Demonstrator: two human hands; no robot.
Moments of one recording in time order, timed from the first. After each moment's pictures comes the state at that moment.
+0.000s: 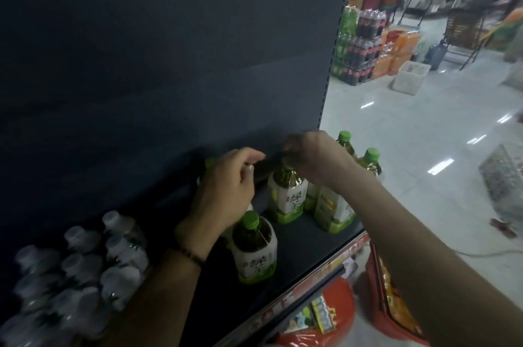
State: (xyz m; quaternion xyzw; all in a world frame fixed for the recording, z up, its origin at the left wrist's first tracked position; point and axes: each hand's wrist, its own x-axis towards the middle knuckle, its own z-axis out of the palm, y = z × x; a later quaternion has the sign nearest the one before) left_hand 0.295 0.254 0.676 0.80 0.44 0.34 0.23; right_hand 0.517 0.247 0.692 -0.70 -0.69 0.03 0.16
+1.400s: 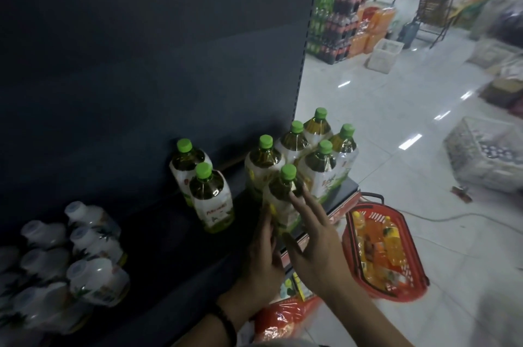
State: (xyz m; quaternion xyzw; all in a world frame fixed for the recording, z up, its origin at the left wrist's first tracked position) left_hand 0.336 0.141 0.480 0.72 0.35 0.29 0.52; right_hand 0.473 0.078 0.555 -0.73 -0.56 0.11 0.37
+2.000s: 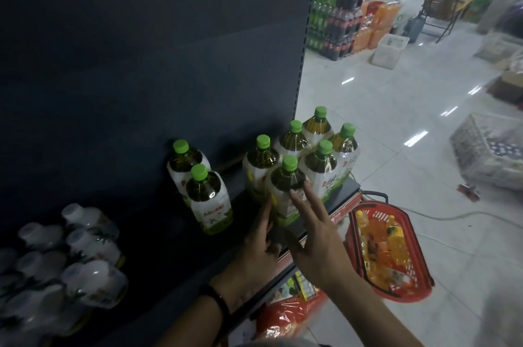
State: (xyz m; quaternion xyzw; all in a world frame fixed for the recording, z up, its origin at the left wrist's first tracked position) left_hand 0.342 0.171 0.504 0.71 0.38 0.20 0.56; right_hand 0.490 0.088 0.553 -0.73 -0.60 0.12 0.32
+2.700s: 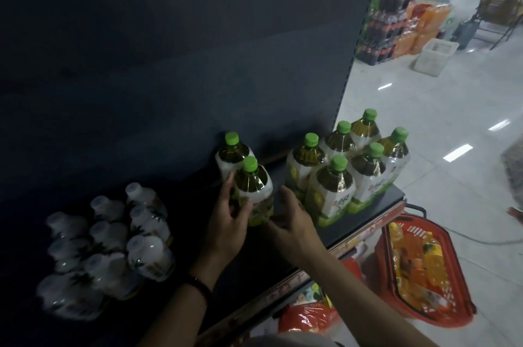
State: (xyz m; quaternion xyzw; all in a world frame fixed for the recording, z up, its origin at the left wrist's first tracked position) left_hand 0.240 0.224 0.538 0.61 0.50 0.40 0.47; right_hand 0.402 0.165 0.542 -0.65 -0.55 0.35 0.40
